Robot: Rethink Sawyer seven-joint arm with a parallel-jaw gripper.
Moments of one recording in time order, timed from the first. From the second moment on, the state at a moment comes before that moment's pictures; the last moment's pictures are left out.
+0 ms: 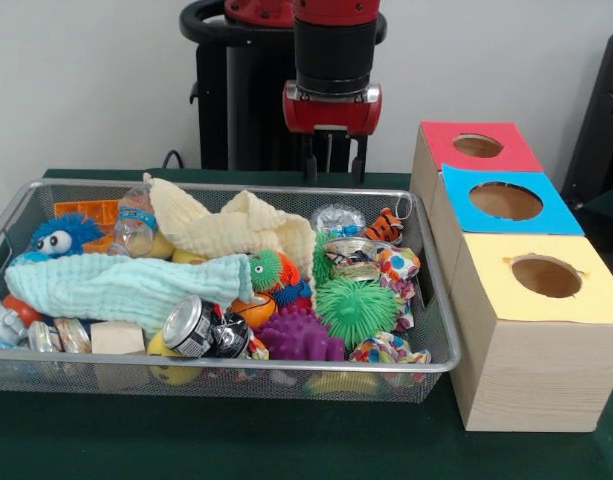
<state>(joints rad) -0.30 -0.76 0.04 2.01 0.00 0.31 1.57</state>
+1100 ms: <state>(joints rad) -0.33 -0.64 0.06 2.00 0.00 0.17 1.57</state>
